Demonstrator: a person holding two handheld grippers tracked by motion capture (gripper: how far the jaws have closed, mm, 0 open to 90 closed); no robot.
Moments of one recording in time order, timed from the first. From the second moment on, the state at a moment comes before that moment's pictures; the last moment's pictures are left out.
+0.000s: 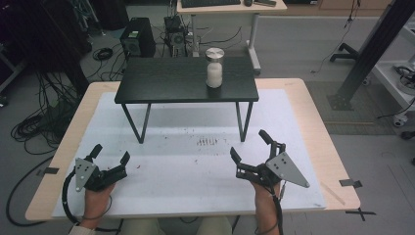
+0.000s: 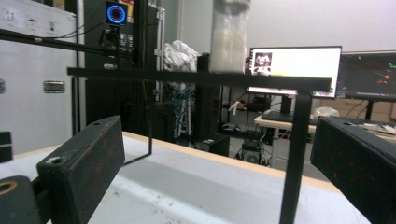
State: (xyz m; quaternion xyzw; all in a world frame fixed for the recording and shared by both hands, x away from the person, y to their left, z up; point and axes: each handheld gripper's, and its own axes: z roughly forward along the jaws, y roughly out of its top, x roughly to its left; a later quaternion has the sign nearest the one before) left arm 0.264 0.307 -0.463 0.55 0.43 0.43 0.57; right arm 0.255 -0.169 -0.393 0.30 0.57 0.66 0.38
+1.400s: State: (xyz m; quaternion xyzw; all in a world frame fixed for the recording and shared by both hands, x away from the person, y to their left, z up) left arm 0.264 0.307 -0.463 0.55 0.43 0.43 0.57; right arm 0.269 -0.169 -0.470 0.35 0.57 0.64 0.37
